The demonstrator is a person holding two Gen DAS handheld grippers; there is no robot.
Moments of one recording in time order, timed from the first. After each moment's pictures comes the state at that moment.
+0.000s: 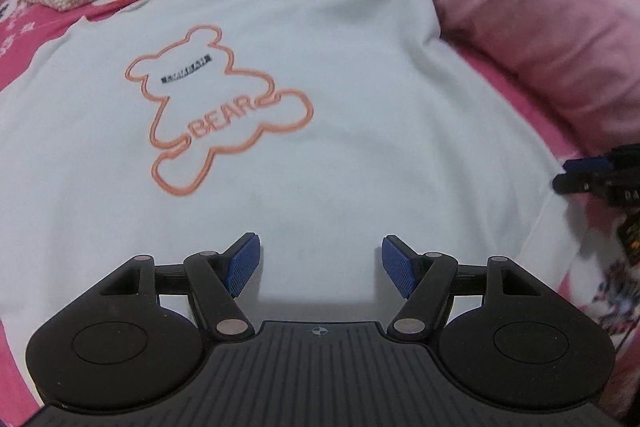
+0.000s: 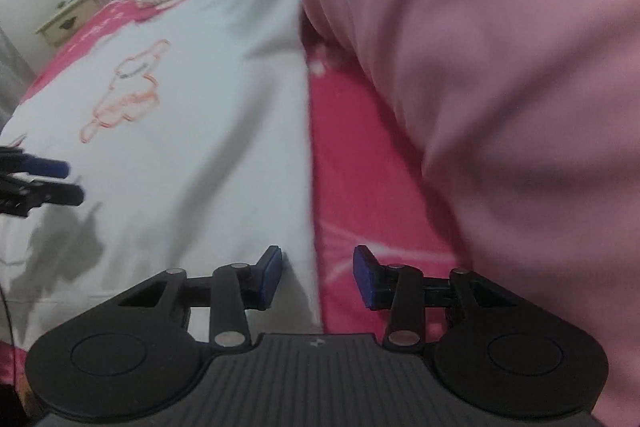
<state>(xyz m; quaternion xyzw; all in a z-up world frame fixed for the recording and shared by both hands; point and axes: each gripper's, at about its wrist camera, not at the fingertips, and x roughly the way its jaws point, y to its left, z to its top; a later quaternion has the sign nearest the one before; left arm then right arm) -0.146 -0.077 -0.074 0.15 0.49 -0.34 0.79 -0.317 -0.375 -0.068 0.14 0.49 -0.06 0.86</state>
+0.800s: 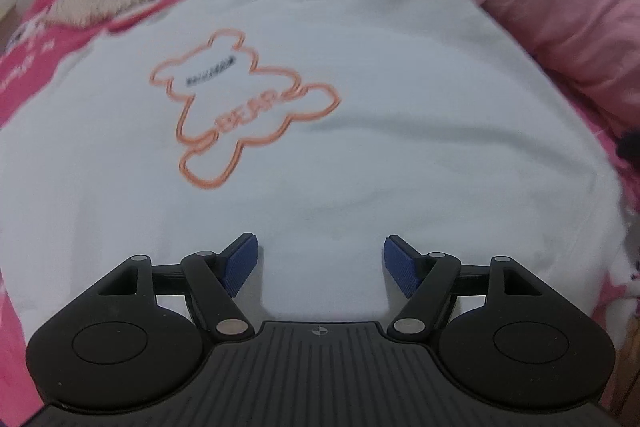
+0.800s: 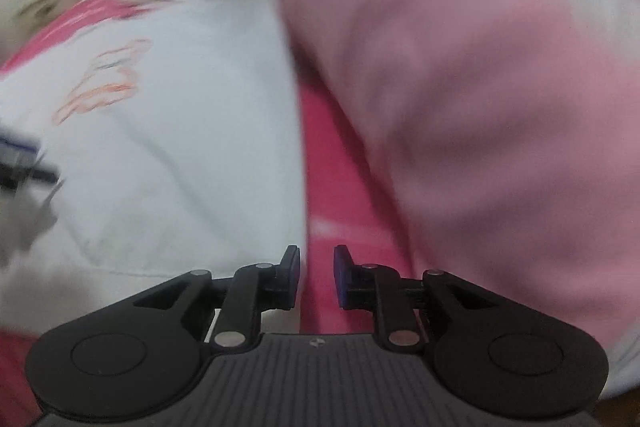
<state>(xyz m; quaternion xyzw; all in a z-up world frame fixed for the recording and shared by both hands) -0.158 -0.065 -0.069 0.18 0.44 -0.34 0.81 -0.353 -0.330 -0.045 -0.02 0.44 -0.11 0.89</state>
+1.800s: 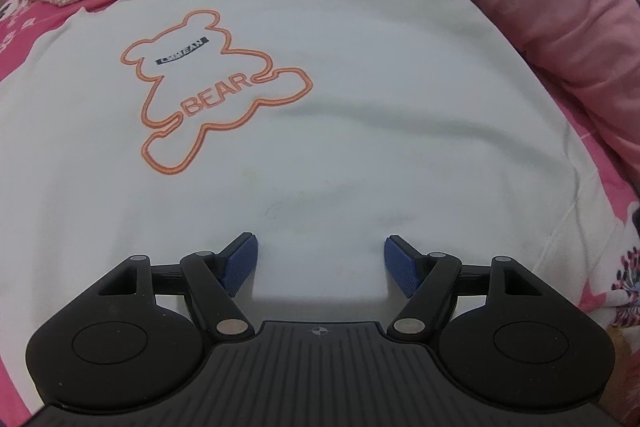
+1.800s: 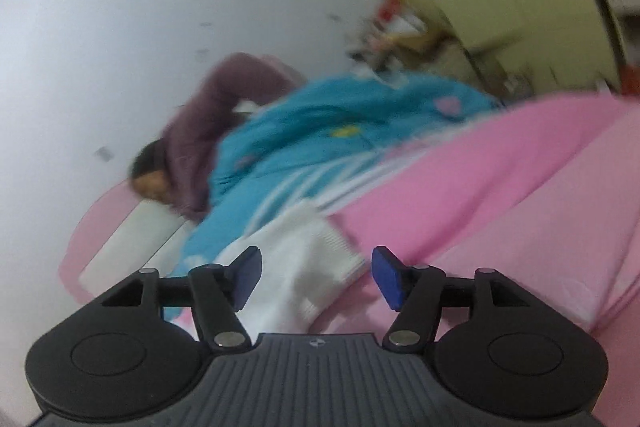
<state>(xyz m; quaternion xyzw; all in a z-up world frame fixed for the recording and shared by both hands) -0.152 -0.081 -0.087 0.15 0.48 -0.34 0.79 -0.198 -0.658 0.133 0.40 0.09 -0.25 0.88</state>
